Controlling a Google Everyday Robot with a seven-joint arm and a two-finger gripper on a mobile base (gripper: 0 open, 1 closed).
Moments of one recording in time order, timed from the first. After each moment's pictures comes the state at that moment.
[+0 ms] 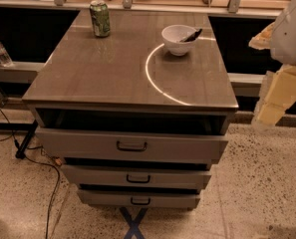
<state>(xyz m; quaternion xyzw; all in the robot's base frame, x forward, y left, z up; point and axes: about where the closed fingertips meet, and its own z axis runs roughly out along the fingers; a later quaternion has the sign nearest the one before) 0.442 -0.200 0.977 -0.62 0.77 -0.03 0.17</state>
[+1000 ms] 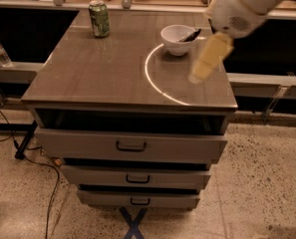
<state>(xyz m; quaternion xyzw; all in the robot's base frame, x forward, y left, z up) 0.570 -0.122 0.979 -0.61 0.74 0.00 0.29</state>
